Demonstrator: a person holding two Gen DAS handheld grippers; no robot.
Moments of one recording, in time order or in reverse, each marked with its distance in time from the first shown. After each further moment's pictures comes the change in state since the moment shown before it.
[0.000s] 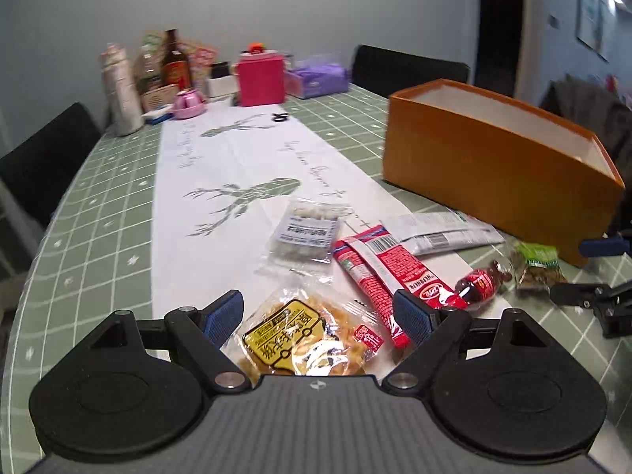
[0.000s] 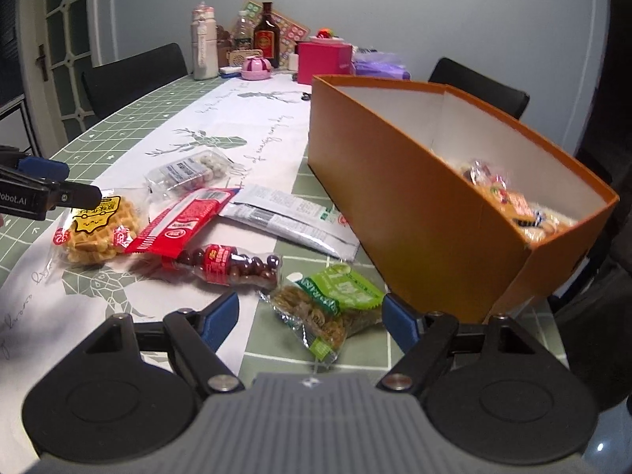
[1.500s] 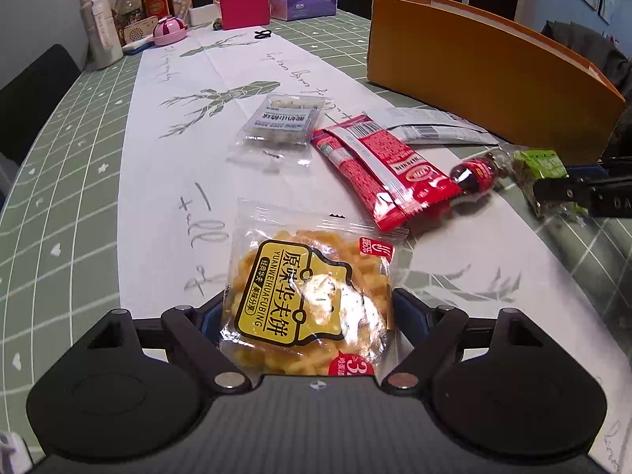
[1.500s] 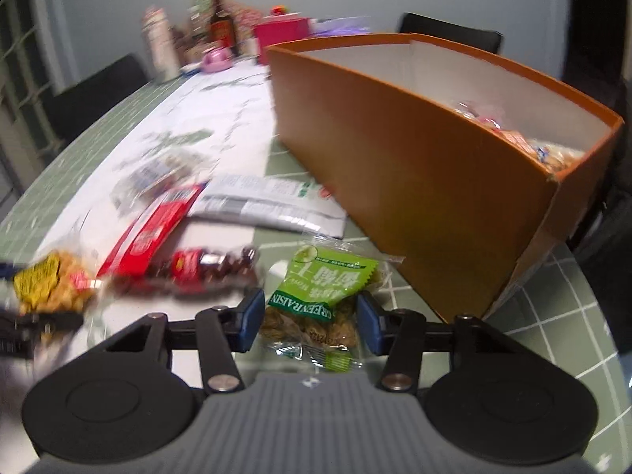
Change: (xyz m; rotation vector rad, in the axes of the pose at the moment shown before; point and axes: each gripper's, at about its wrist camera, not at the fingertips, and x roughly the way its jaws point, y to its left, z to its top) left arm 0.012 -0.014 -0.053 -0.026 0.196 -0.030; right arm 0.020 -0.013 -0.008 0.071 0.058 0.033
